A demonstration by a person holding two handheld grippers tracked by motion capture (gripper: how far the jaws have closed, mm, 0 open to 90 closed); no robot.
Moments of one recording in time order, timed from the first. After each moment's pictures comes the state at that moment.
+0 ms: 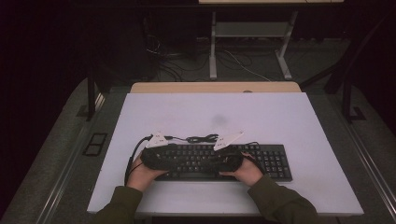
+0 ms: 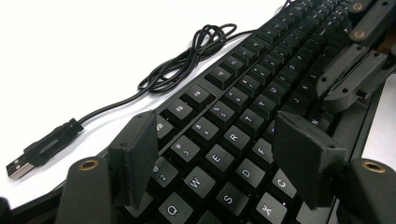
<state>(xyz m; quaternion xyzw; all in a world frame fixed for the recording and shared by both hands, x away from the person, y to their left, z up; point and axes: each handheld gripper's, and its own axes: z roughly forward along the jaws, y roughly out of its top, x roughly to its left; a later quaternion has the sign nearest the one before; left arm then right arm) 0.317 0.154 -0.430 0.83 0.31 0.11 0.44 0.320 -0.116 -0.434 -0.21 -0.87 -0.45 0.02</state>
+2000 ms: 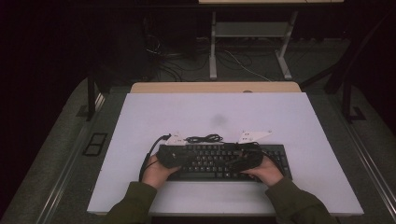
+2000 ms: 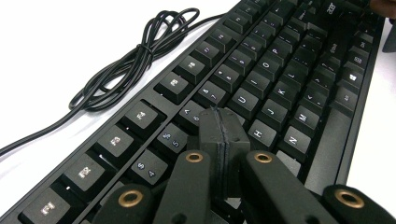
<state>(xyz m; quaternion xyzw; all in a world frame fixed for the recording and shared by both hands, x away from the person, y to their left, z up) 0.328 0.114 -0.436 0.87 0.28 0.06 0.41 0.321 -0.172 -0.430 -0.27 -0.82 -0.51 -0.02</state>
